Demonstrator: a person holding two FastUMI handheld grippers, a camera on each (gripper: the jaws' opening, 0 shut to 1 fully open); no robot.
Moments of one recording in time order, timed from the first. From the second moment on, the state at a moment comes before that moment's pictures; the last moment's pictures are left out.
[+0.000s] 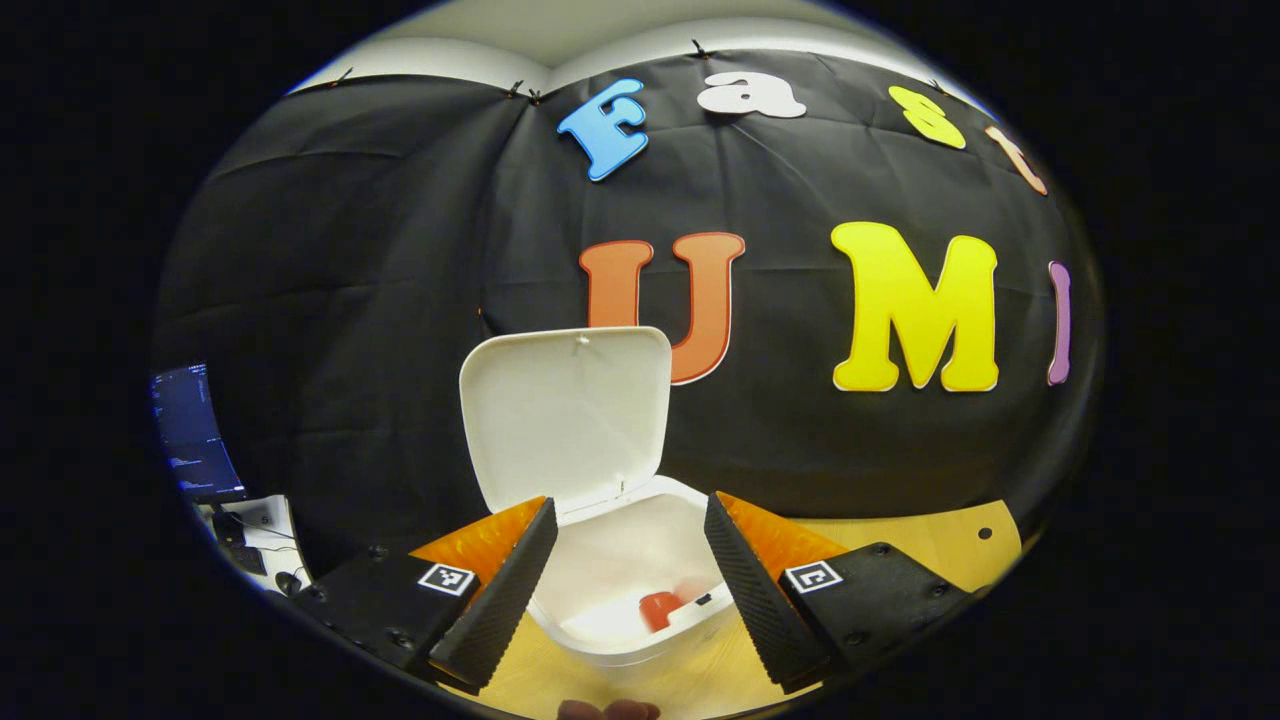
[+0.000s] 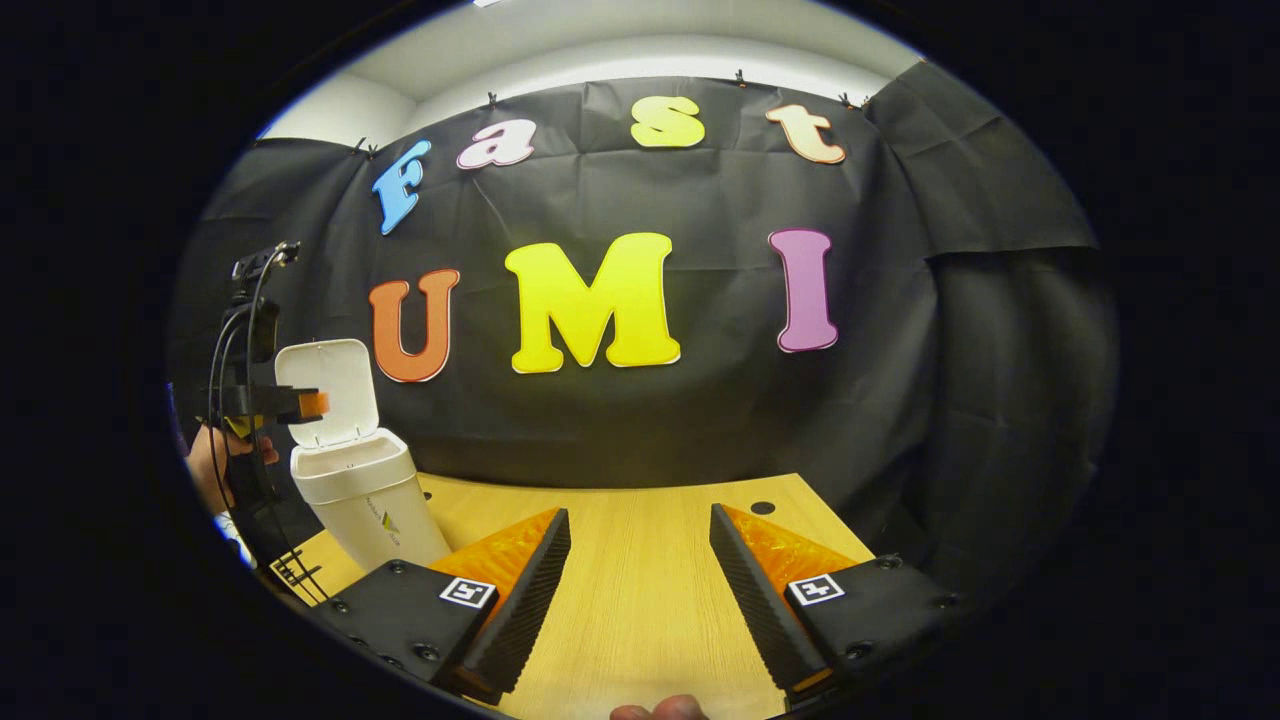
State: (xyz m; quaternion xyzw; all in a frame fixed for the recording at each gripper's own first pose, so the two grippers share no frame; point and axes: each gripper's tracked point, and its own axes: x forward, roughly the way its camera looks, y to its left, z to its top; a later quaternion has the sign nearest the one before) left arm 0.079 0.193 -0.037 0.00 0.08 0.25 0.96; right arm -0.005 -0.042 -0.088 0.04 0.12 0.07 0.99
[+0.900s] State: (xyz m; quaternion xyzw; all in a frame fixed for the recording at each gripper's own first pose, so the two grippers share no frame) left arm 0.148 0.290 0.085 -0.02 0.02 0.43 0.90; right arm 0.043 -0.055 -0.046 0.04 0.09 0.11 0.99
